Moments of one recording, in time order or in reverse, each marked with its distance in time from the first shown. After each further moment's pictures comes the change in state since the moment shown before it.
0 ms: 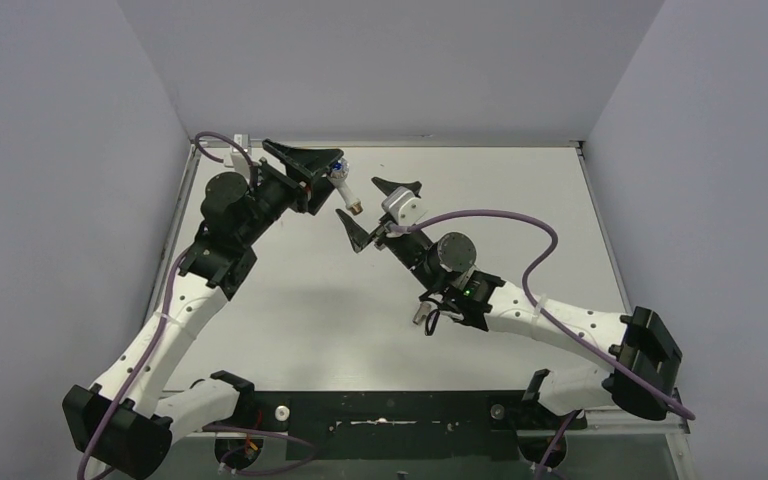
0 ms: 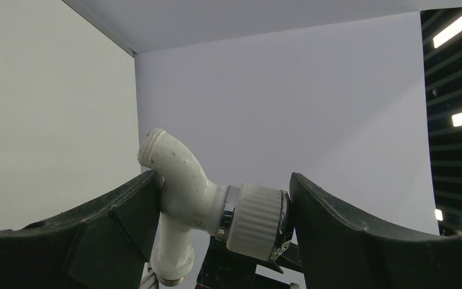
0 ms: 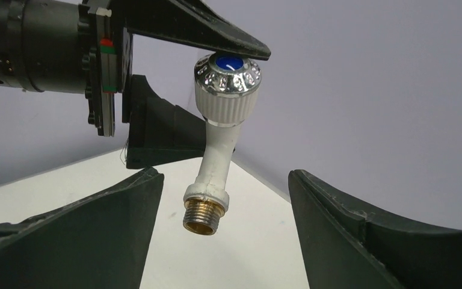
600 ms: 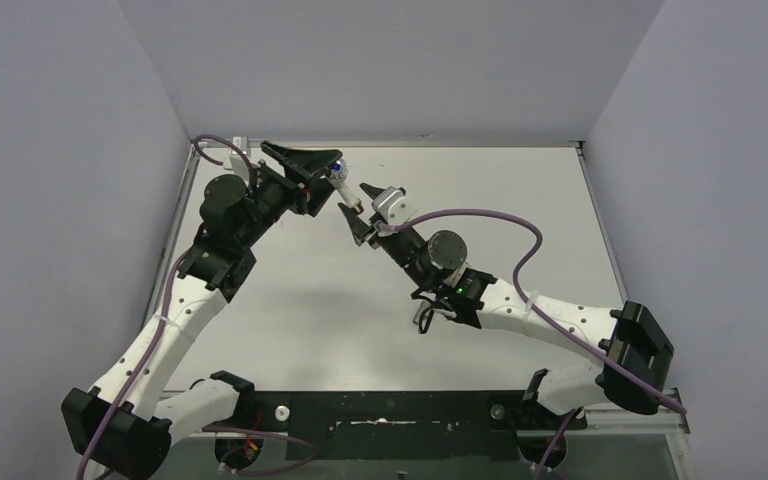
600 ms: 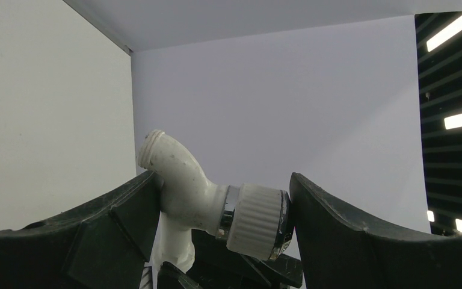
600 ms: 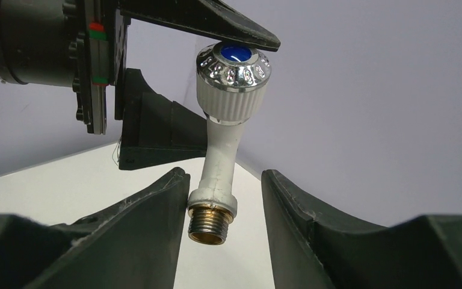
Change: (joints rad) left arm 0.000 -0.018 -0.016 0.004 0.000 -0.025; right arm -0.003 0.055 0.026 0.000 0.011 -0.029
